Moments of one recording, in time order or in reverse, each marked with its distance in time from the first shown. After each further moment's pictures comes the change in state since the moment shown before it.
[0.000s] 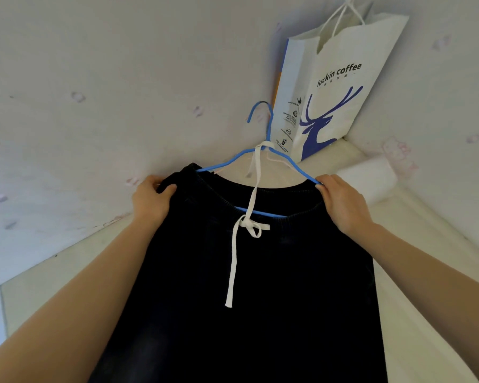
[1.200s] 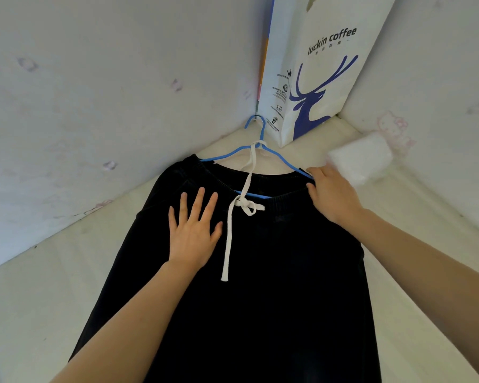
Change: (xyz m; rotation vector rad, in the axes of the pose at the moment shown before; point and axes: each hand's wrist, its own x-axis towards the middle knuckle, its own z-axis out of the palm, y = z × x) left_hand -0.098 -0.039 0.090 0.742 -0.190 0.515; right_hand -0.004 0.018 0.028 -0.124 -0.166 0.038
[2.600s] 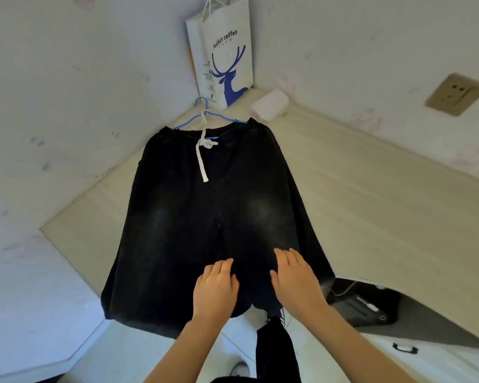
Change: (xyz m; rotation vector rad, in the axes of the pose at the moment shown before) left_hand -0.394 0.049 -0.031 -0.189 -0.105 0.241; right_hand -0.501 -0.164 0.021 0.155 -0.055 0.312
